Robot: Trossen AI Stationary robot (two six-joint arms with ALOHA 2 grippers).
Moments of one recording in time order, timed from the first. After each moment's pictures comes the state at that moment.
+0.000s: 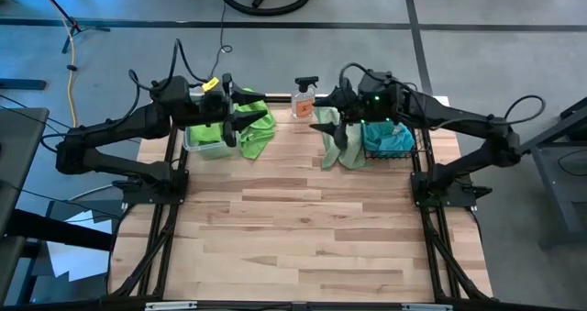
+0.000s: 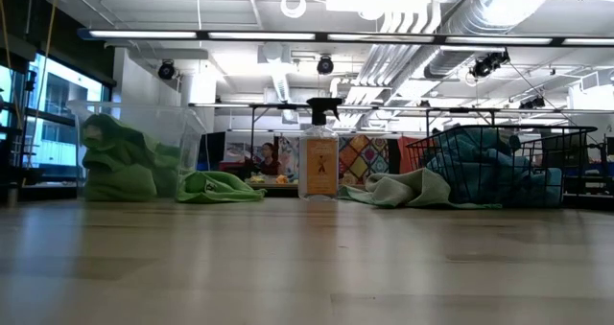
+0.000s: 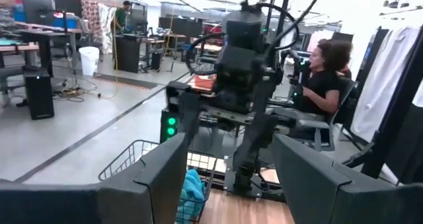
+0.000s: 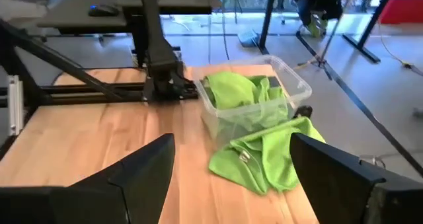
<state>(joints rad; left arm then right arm) 0.24 1.04 1.14 -0.03 0.08 -0.12 -0.25 1.34 1.42 -0.42 -0.11 -0.10</state>
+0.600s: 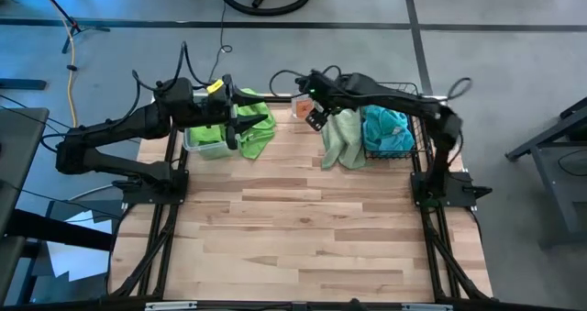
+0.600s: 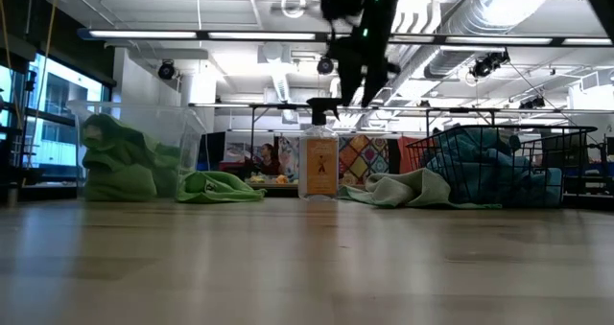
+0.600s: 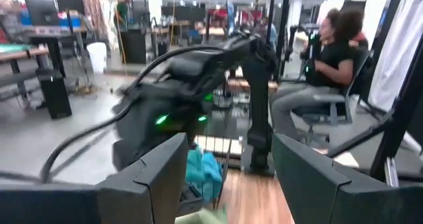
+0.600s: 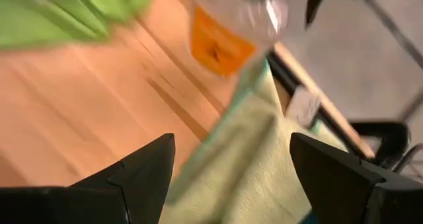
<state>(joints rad) 0.24 1.04 1.14 -0.10 0.06 -0.01 -0.41 1.86 1.77 -1.06 0.27 0.23</state>
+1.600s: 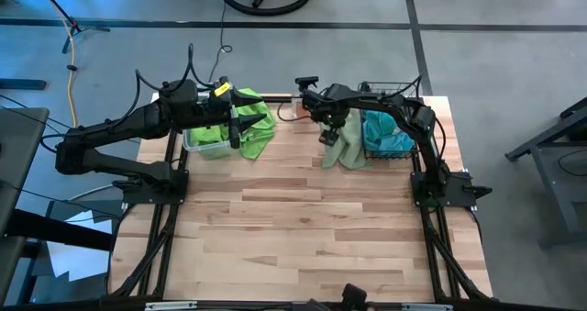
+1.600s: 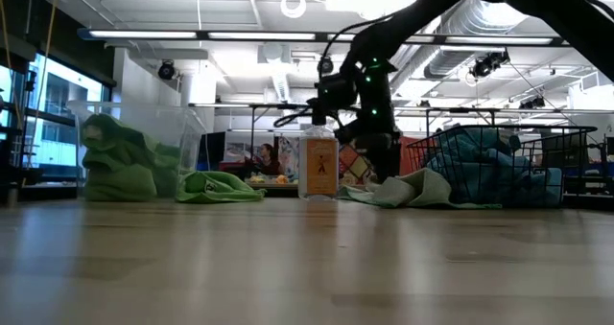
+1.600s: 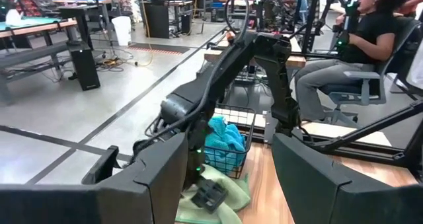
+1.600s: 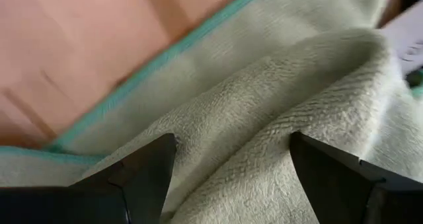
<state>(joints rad) 0.25 1.03 1.14 -0.22 -0.03 0.00 -0.51 2.13 1.67 -1.15 0.20 -0.07</state>
